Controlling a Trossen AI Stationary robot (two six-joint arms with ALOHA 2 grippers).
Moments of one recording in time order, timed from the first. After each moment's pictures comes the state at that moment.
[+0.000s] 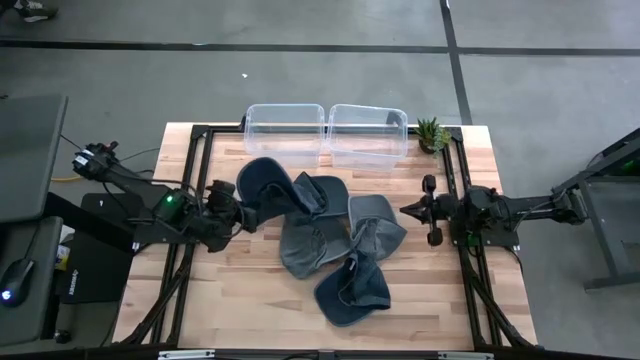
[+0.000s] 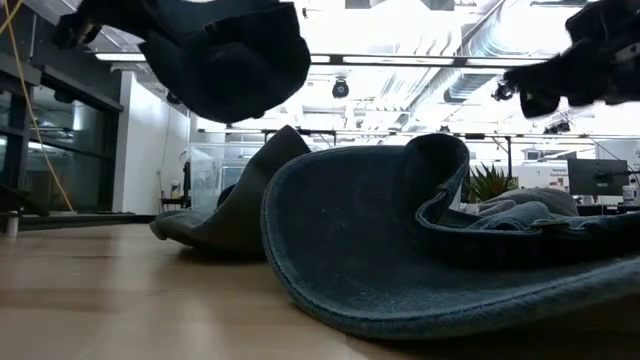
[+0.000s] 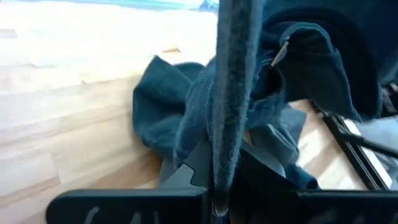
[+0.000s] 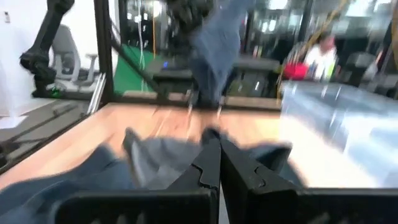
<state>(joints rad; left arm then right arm) -0.50 1.03 0.96 -0.86 -0.86 -1.51 0.05 0.14 0.02 0.20 0.02 -0.09</state>
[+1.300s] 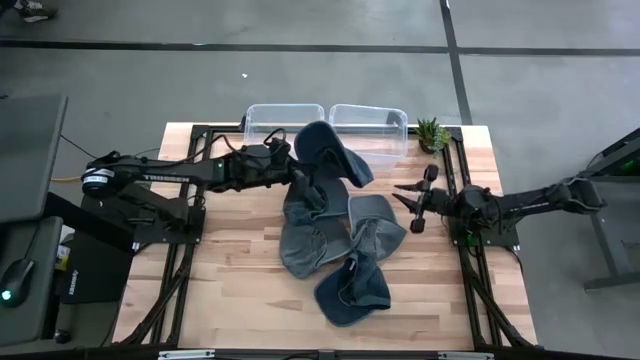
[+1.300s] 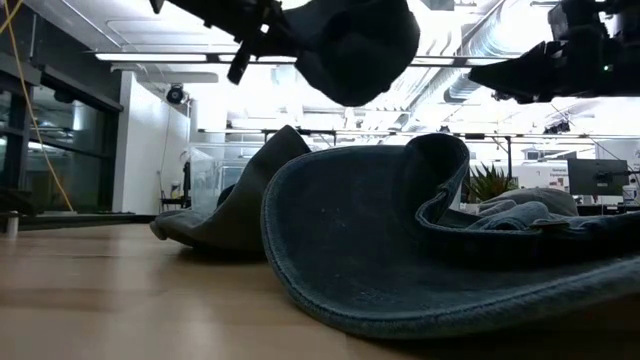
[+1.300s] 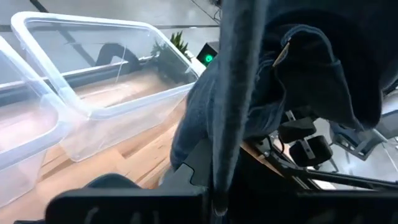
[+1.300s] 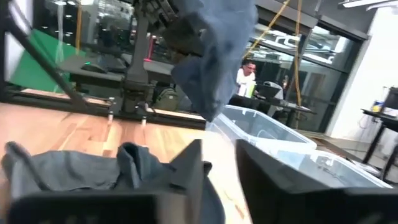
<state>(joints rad) 0.11 1.27 0.95 0.08 -0.25 -0.66 0.05 0.55 0.02 0.68 0.31 -0.27</state>
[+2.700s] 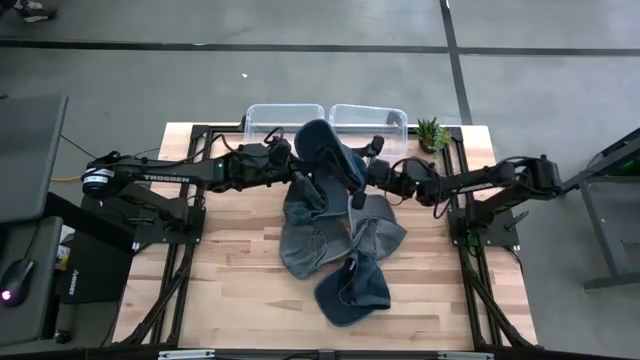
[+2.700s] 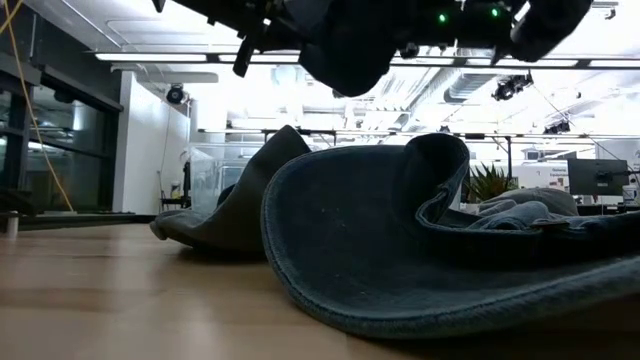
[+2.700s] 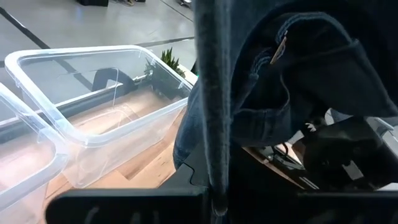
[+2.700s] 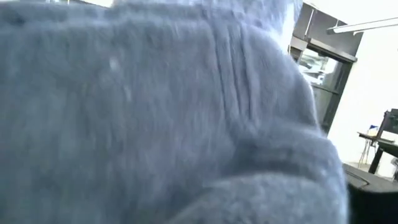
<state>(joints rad) 0.11 1.27 0.95 0.14 -0.24 -0.53 -0.12 1.41 0.68 0.98 0.15 -0.27</state>
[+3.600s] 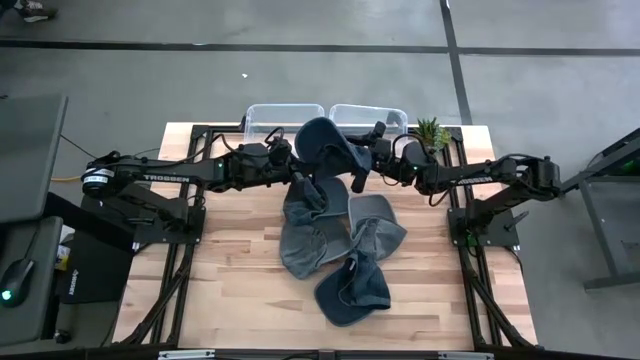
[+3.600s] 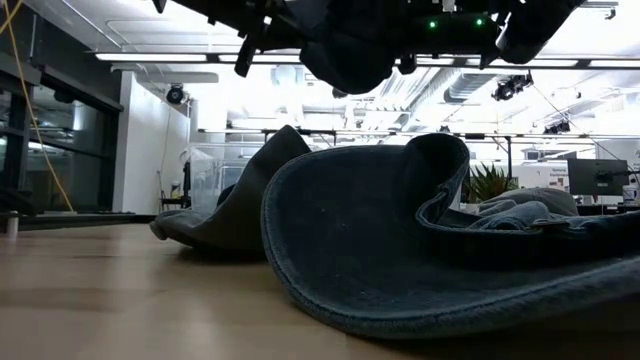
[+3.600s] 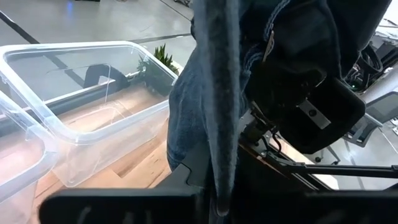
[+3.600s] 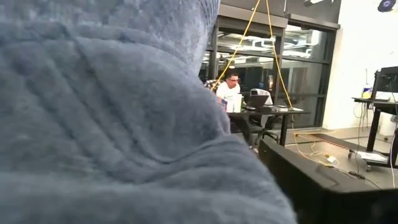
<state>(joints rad) 0.11 1.27 0.95 0.14 -0.21 -0.54 -0.25 1.41 0.71 0.93 0.09 -0.06</state>
